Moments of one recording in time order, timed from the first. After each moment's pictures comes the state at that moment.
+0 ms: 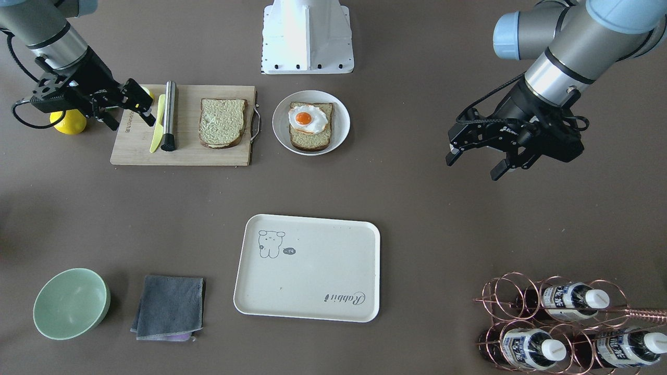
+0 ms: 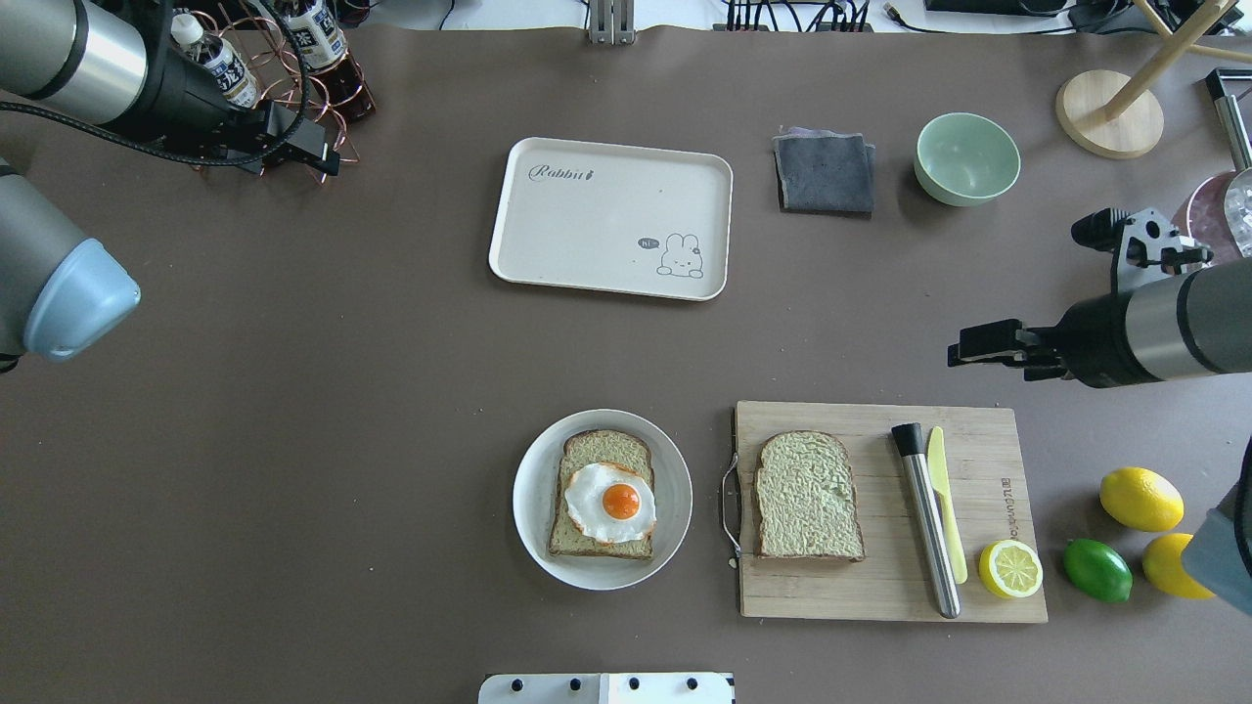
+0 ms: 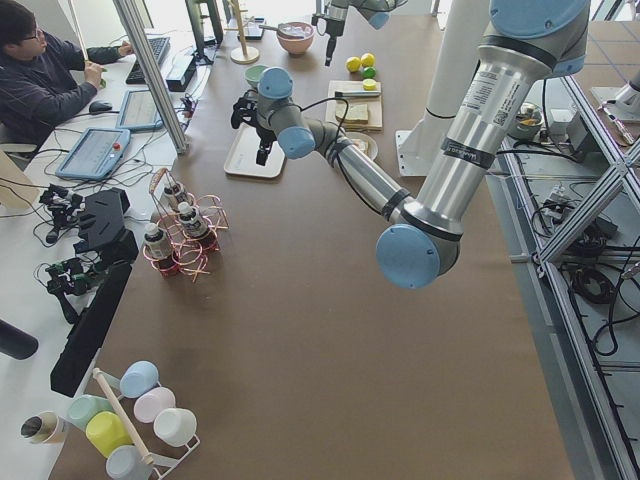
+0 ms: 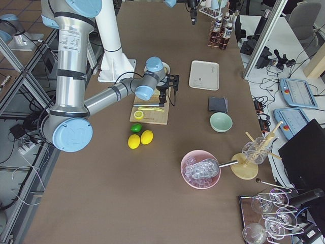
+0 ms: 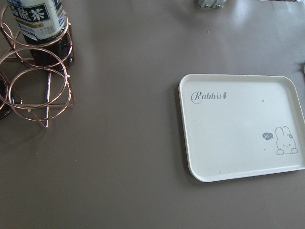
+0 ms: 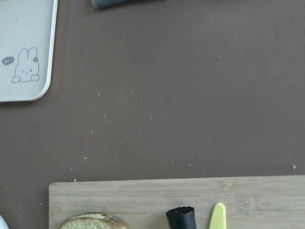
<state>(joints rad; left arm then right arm) -0.99 -1.99 -1.84 -1.92 -2.20 -0.90 0.64 -1.68 2.09 -0.98 1.92 1.34</state>
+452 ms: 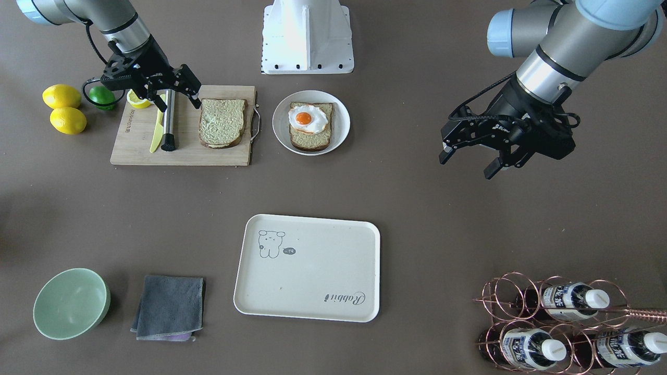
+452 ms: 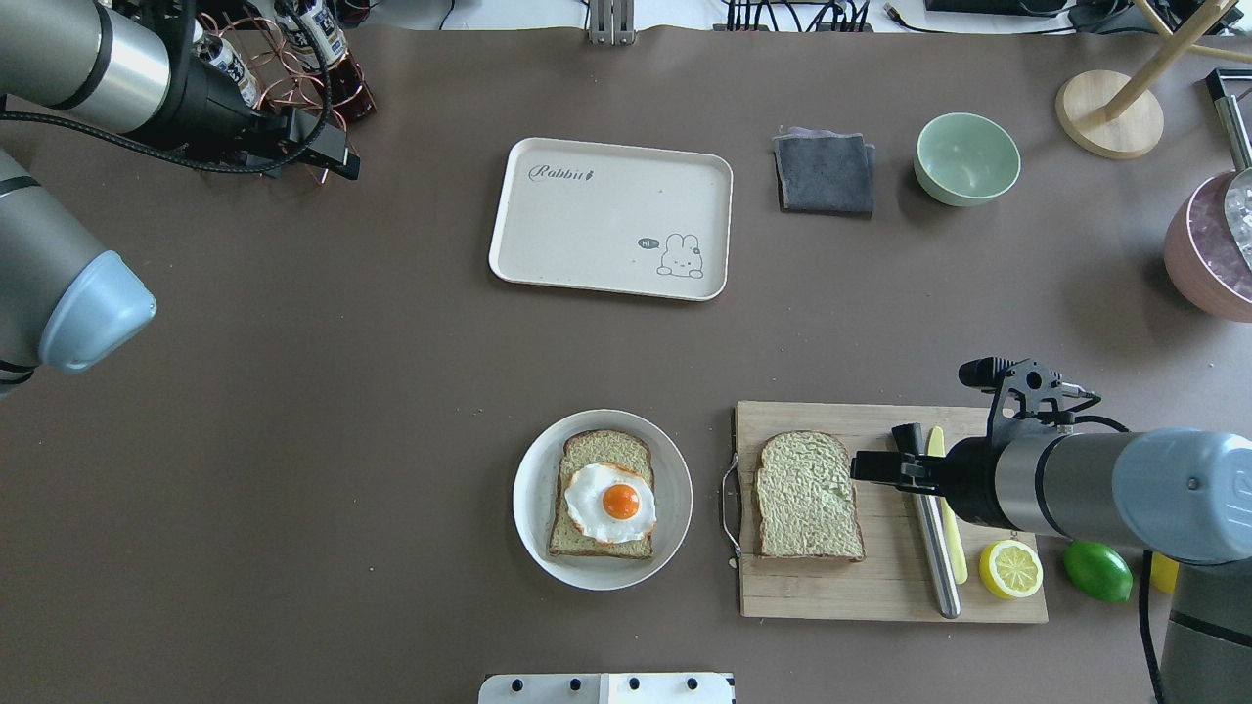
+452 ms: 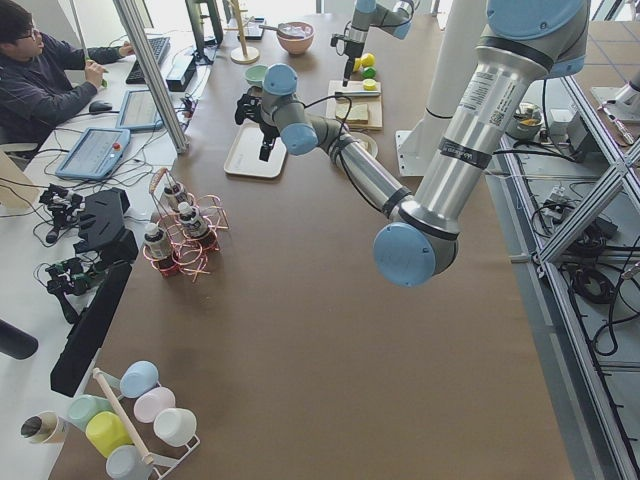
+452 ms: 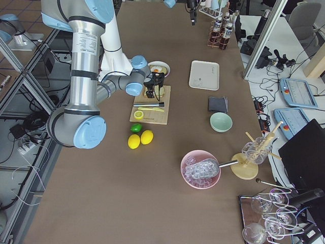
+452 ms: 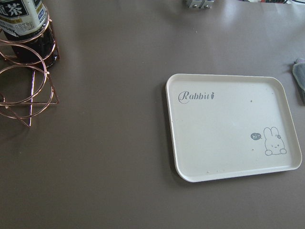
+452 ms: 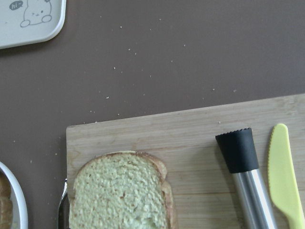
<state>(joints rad) -0.98 -2.00 -1.84 -1.92 -2.19 -0.90 0.35 -1.68 2.13 -0.98 1.65 1.51</state>
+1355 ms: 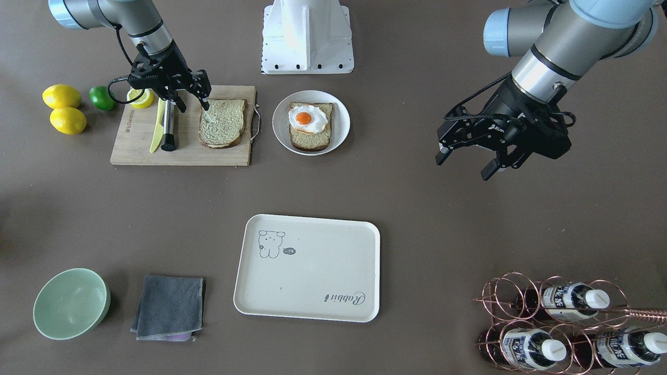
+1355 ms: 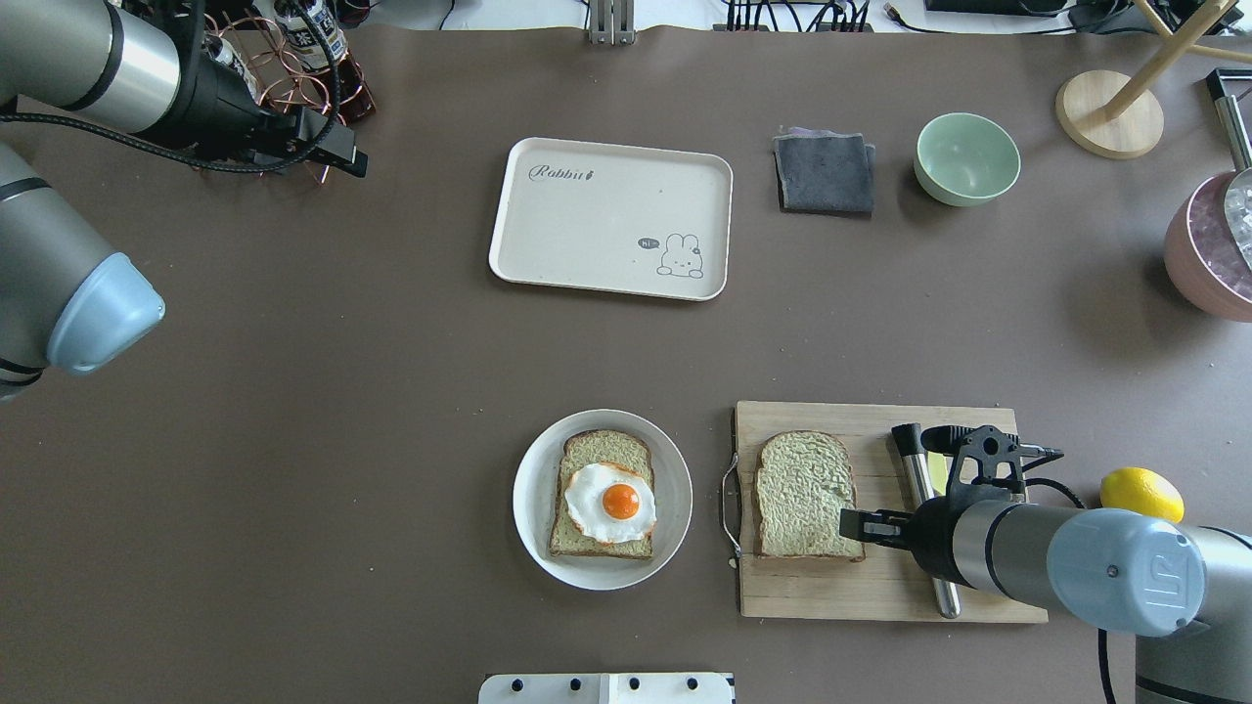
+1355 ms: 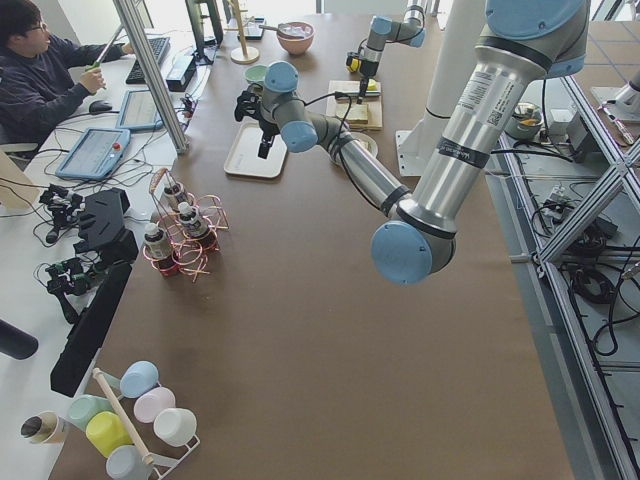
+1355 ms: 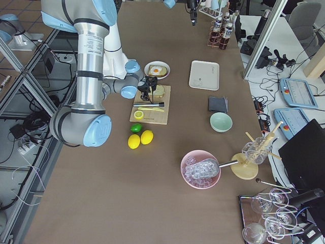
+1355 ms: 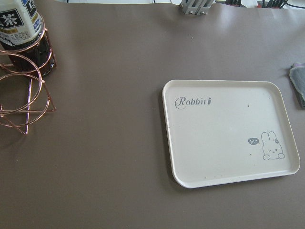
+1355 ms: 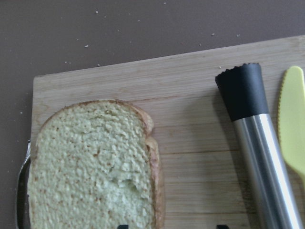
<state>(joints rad) -0.97 -2.01 -1.84 -1.92 -2.17 -0.90 0.23 -1.68 2.07 -0.97 1.54 1.54</state>
